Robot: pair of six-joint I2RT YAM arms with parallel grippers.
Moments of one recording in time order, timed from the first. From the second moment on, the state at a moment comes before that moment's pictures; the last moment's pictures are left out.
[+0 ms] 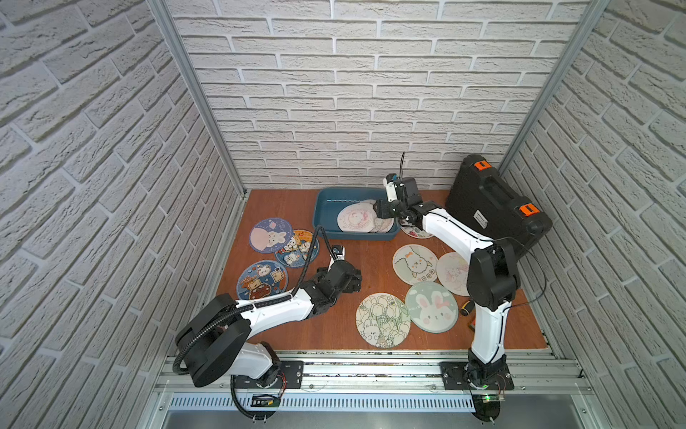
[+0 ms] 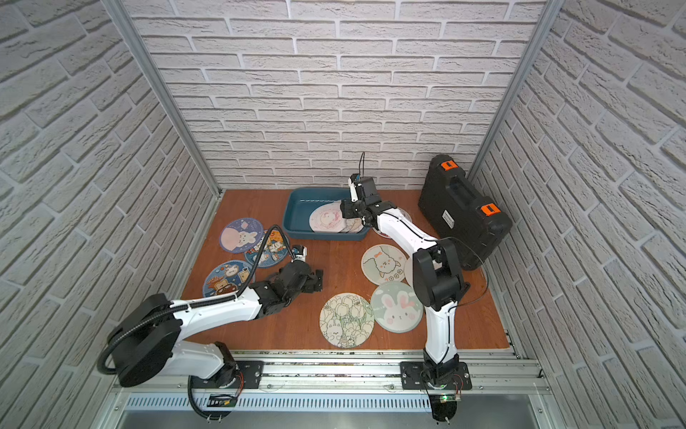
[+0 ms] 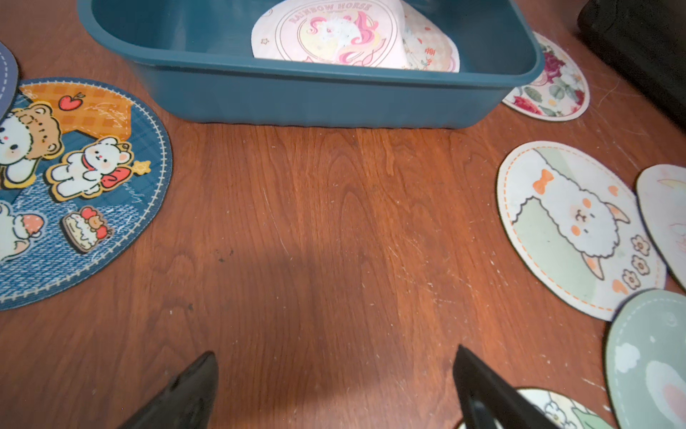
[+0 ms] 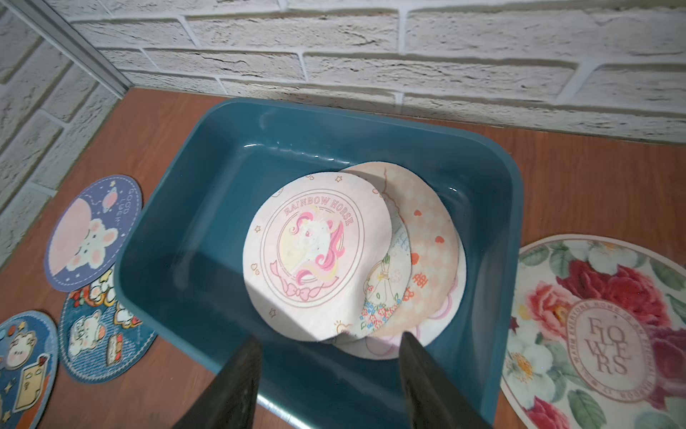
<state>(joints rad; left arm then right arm) -0.86 1.38 0.64 -0.02 -0.41 -0.57 0.37 1.96 1.66 -0.38 -0.06 0.25</state>
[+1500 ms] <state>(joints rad) -1.14 1.64 0.75 -0.17 -0.41 -0.53 0.60 1.20 0.65 -0.64 -0.19 0.49</state>
